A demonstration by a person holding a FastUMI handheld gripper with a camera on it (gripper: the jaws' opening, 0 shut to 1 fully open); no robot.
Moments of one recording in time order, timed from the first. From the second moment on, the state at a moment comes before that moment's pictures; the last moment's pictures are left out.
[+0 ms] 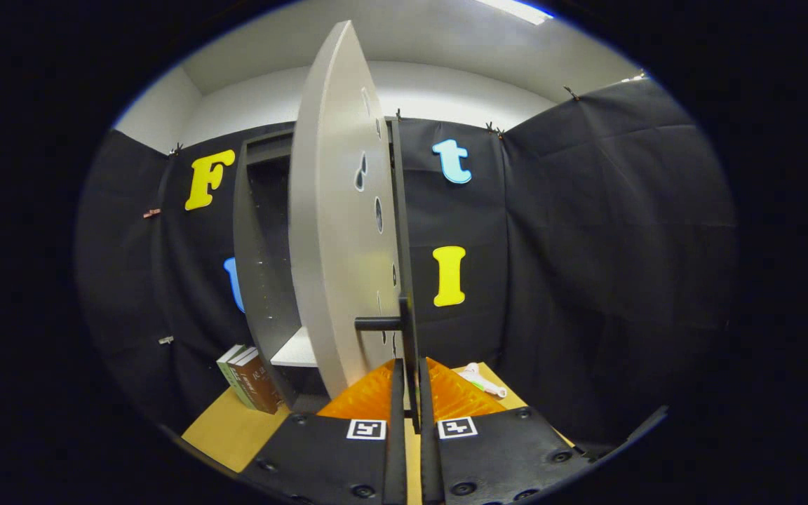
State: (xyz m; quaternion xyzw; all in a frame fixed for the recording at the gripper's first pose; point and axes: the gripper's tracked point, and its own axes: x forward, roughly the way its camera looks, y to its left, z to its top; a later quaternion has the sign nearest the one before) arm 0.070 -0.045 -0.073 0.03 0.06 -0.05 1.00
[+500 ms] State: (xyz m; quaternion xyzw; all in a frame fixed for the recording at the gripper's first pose) arm 0.057 -0.091 -0.057 0.01 0.03 -0.11 0.99
